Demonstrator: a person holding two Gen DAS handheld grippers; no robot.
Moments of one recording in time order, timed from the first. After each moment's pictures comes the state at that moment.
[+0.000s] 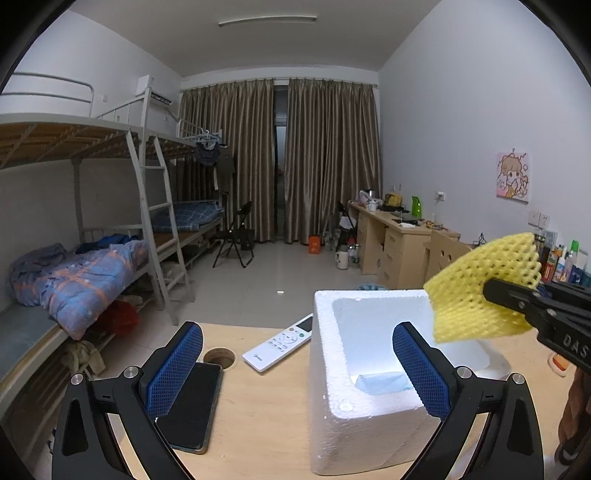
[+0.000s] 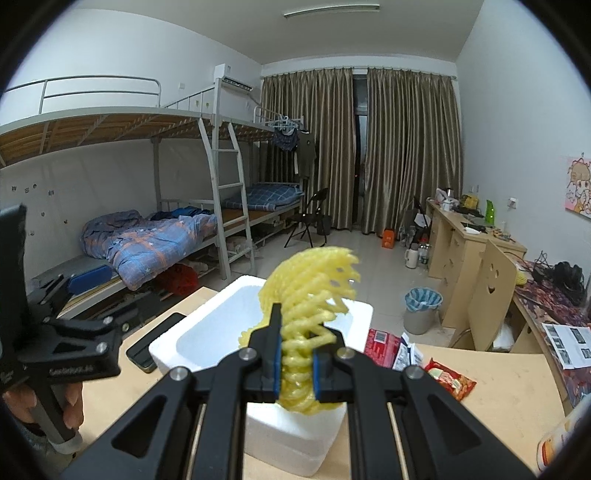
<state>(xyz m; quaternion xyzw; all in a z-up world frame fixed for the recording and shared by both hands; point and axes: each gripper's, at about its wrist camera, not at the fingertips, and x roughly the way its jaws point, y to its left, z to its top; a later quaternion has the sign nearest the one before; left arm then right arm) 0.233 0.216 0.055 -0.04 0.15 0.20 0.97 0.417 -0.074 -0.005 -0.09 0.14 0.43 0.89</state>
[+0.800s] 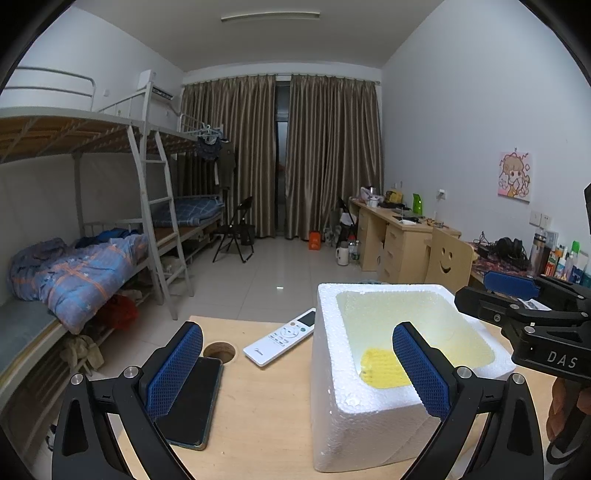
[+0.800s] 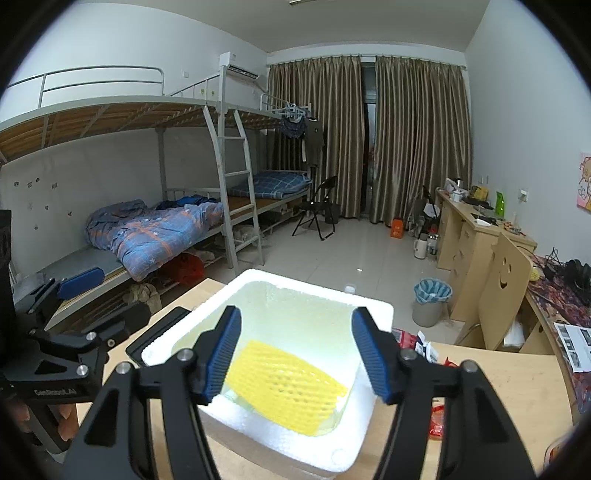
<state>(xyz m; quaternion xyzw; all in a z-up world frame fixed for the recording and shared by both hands) 0.236 0.221 0.051 -0.04 0.16 0.20 0.97 0.425 -0.057 -0.007 -0.10 0.17 0.44 0.88</state>
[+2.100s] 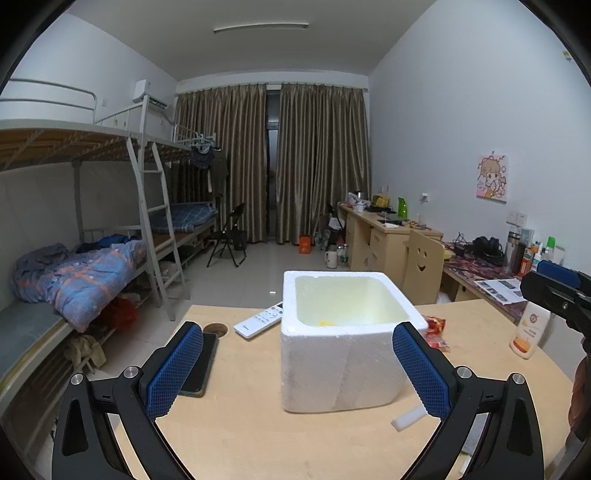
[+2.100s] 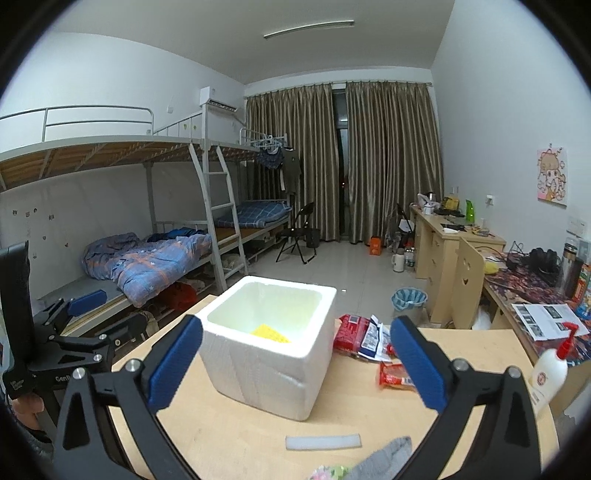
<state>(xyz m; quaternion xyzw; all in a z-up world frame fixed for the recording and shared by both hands) 0.141 0.135 0.077 -0.04 0.15 0.19 0.97 0.355 -0.171 0.018 -0.05 0.13 0.41 0.90</state>
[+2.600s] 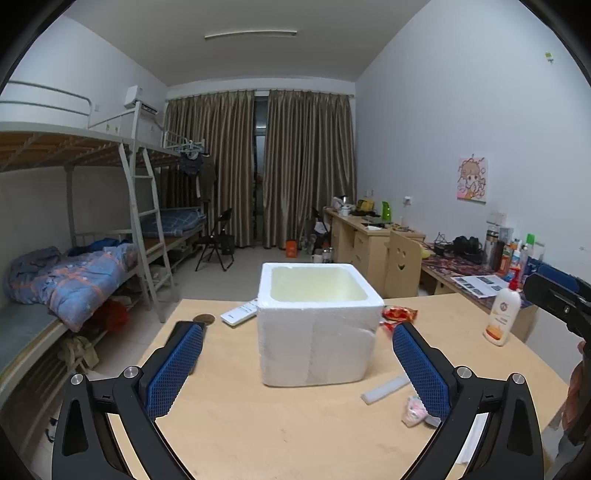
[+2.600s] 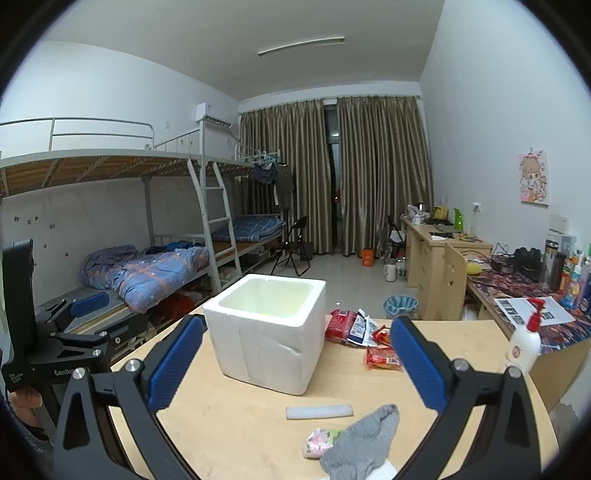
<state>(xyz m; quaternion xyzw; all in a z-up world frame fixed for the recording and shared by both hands) 0.085 0.086 0.072 -0.03 0.14 0.16 0.98 0.308 -0.225 0.005 -0.03 0.09 0.40 0.91</state>
